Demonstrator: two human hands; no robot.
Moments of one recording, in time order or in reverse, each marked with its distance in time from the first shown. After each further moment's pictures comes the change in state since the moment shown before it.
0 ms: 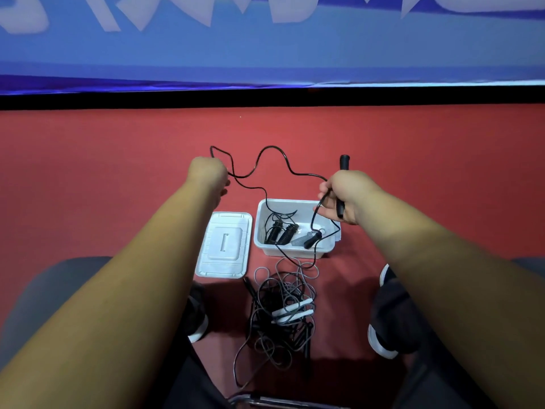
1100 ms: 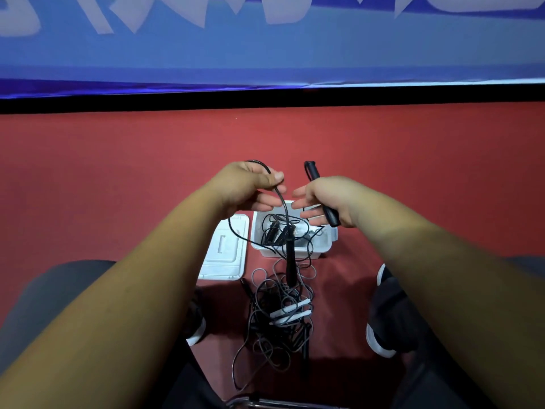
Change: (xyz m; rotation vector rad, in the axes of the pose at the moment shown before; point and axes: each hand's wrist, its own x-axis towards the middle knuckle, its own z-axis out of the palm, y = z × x) left_hand -0.043 -0.004 0.023 0.104 -0.700 0.133; right_hand -0.002 0.003 0.003 -0.458 -0.273 -0.075
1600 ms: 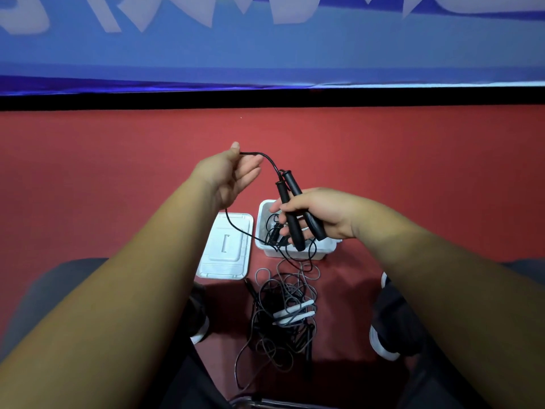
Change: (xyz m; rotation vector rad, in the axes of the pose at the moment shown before) left_hand 0.007 0.009 -0.028 -0.715 0.361 -0.014; right_hand -0.006 0.010 0.024 0.087 -0.380 -0.132
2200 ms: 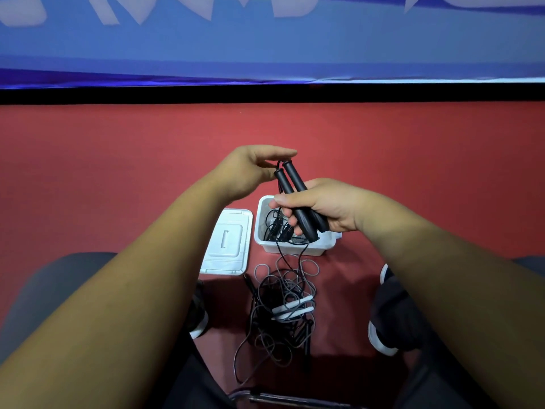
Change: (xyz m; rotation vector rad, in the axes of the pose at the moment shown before) left_hand -0.008 -0.015 0.006 1.054 -0.438 0.490; right_hand -0.012 -0.007 0.000 0.039 -0.038 -0.071
